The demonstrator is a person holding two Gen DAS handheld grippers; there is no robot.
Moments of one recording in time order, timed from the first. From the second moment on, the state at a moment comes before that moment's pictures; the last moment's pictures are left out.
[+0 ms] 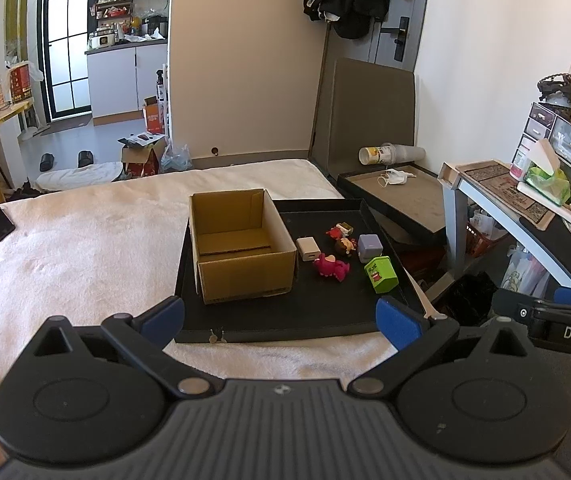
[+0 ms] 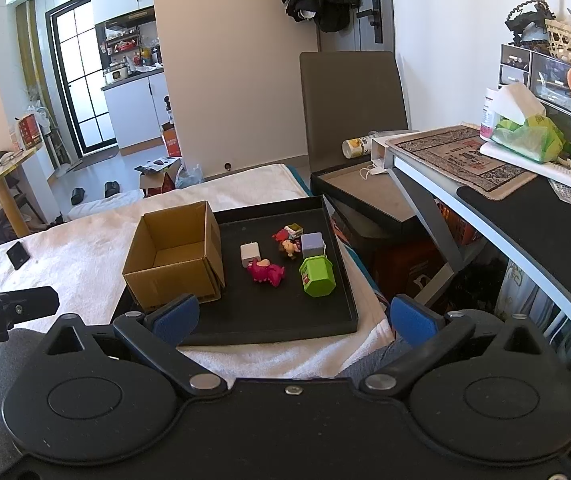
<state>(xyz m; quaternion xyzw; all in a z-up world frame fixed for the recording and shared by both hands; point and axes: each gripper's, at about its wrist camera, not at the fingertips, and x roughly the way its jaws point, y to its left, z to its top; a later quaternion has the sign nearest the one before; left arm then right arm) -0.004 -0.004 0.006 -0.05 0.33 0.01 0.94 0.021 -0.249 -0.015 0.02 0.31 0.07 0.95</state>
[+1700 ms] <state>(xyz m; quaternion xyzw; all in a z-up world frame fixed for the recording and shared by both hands) 0.094 0.019 -0.031 -0.06 0.41 0.03 0.91 0.106 -0.259 -0.053 0.06 0.38 0.08 0.92</state>
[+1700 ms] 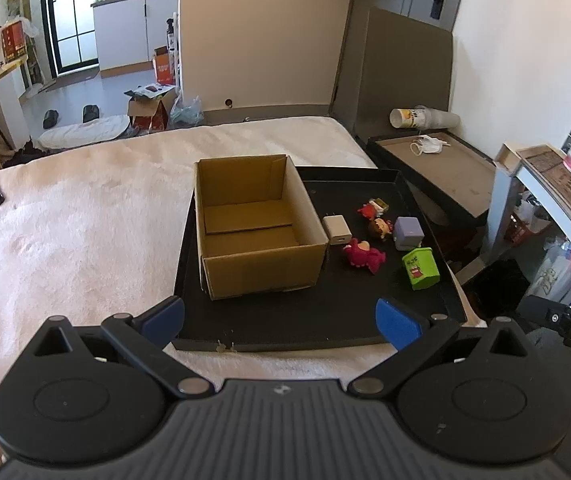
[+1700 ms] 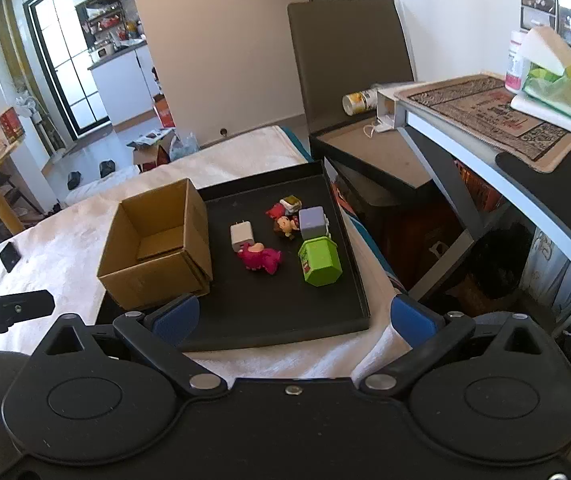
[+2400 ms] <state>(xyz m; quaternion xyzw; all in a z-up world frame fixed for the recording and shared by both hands) 0.168 0.048 -0.059 -0.08 0.47 0.08 0.88 0.180 -0.266 -0.069 0.08 0.43 0.09 0.89</state>
